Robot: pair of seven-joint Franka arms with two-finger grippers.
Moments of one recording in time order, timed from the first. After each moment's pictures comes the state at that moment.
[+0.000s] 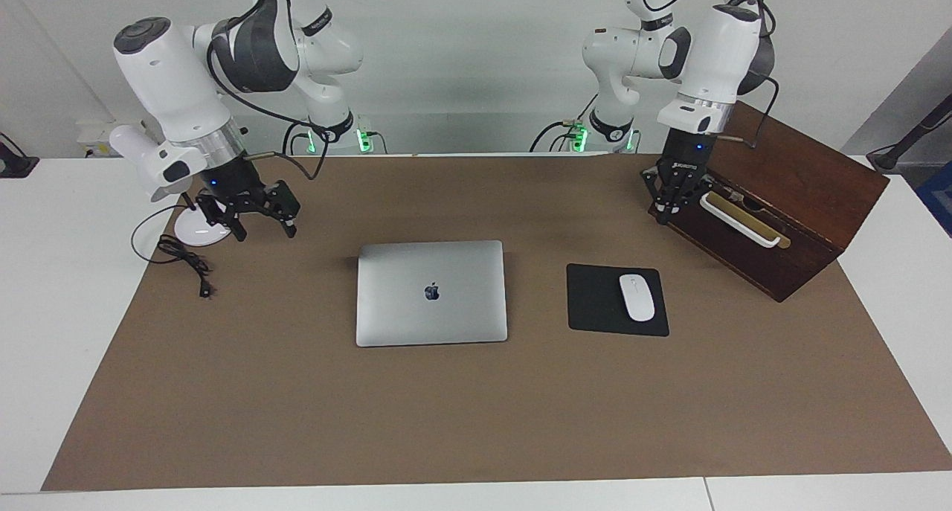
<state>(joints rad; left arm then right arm) -0.33 -0.37 0.10 -2.44 -0.08 2.56 0.03 0.01 -0.08 0.00 -2.01 0.22 2.14 0.06</state>
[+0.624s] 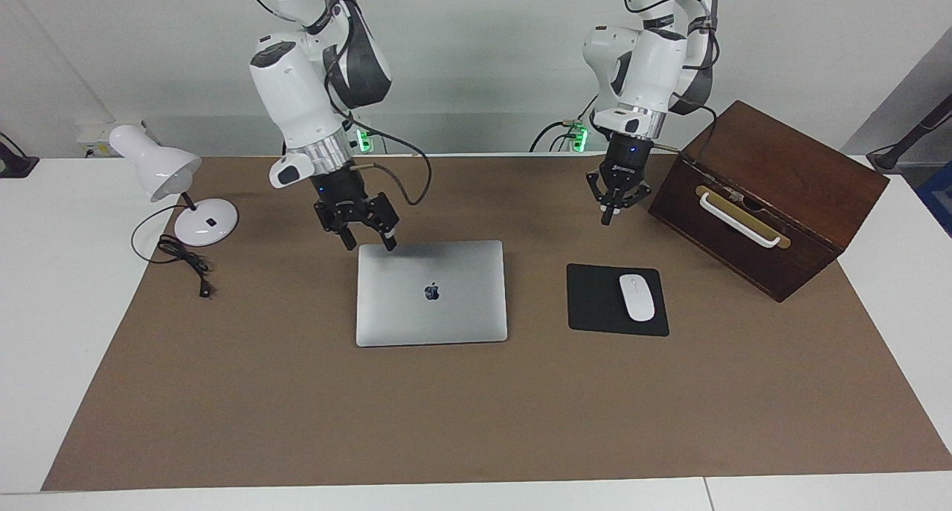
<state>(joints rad) -0.46 -0.38 0.05 -2.69 -0.08 2.94 0.03 0.24 -0.08 0.09 -2.21 0.35 2.62 0.56</state>
